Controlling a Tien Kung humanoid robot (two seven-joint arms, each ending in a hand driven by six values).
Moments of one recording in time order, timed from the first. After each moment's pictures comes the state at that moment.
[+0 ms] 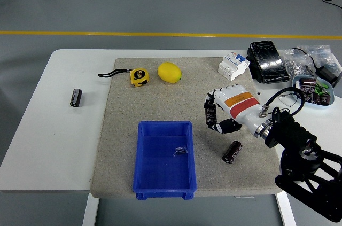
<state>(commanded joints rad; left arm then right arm) -0.17 0.12 -0.43 -0.26 1.51 0.09 0.22 0.62 -0.39 0.52 1.47 -2.08 -0.27 -0.22</state>
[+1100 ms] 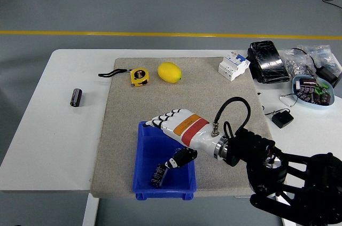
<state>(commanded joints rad) -0.18 0.13 -0.48 -0.28 1.59 0.05 0.22 0.77 -0.30 0.33 1.55 -1.97 -0.14 -0.25</state>
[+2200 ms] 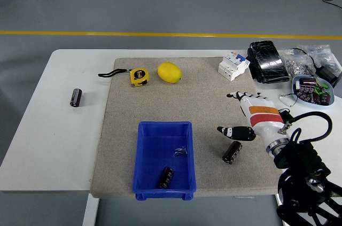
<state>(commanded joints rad) -0.15 0.11 -0.42 -0.26 1.48 0.11 0.22 0.29 -0.34 0.76 1.65 -2.20 -0.25 -0.60</state>
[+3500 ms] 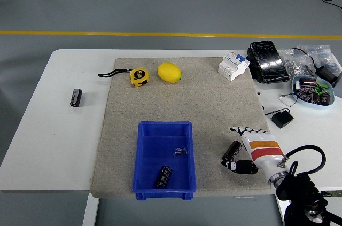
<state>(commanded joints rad) -0.14 0.11 -0.44 -0.26 1.51 0.10 0.22 0.19 -0.33 0.72 1.52 -2.27 -0.32 -0.49</state>
